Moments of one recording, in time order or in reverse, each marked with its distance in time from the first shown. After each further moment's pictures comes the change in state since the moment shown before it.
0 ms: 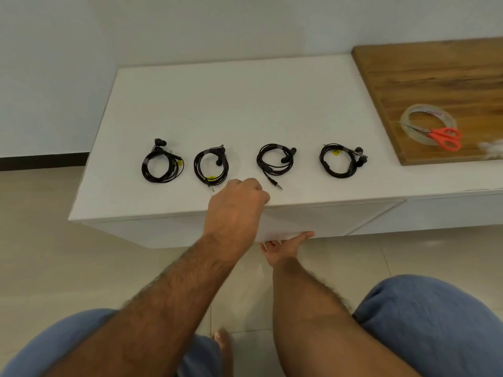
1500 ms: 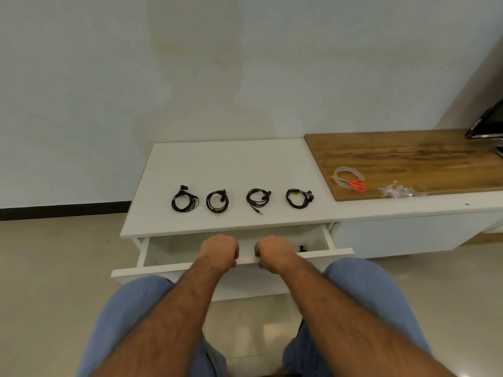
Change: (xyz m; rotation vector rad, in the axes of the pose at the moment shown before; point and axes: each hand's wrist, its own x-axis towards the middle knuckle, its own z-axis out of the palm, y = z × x) left_hand -0.065 -0.008 -0.024 0.048 -0.403 -0.094; right_hand -0.222 -0.057 0.025 -2.596 -0.209 -1.037
